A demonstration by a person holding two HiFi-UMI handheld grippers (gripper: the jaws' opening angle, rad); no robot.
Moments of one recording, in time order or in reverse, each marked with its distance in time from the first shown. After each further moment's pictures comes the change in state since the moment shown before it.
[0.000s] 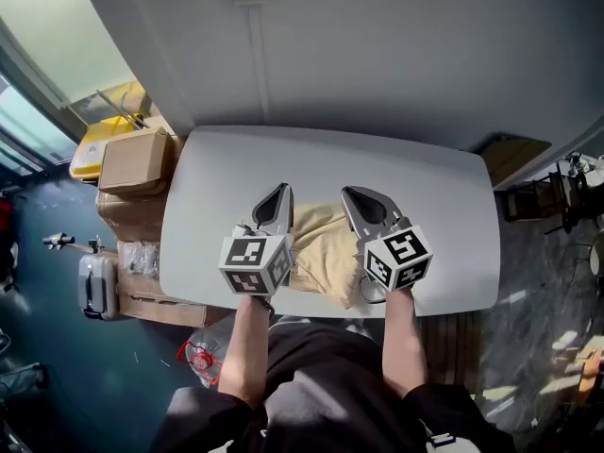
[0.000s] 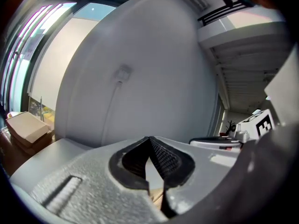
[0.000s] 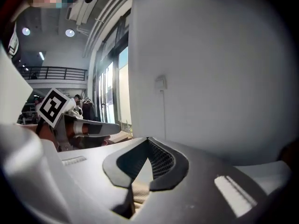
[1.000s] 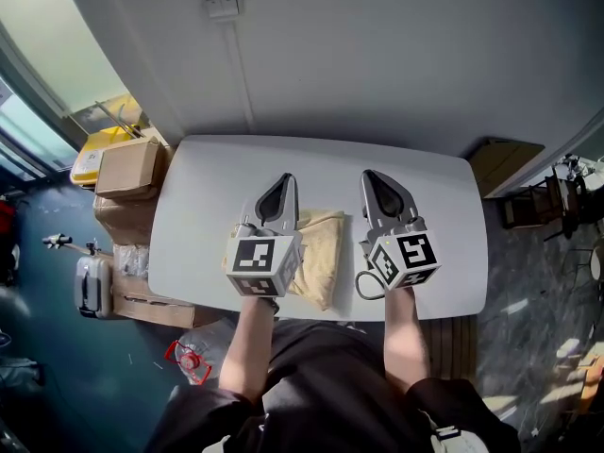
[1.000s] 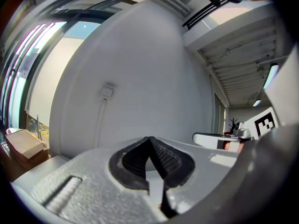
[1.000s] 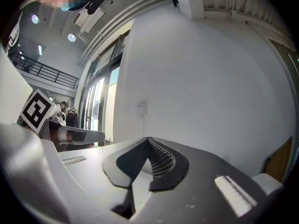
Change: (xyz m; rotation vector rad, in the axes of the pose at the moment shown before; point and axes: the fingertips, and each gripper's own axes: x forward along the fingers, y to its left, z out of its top) left arm 0.015 -0.093 0.046 0.118 -0.158 0.019; right arm -0.082 -0.078 0.065 -0.029 -0.257 -0.173
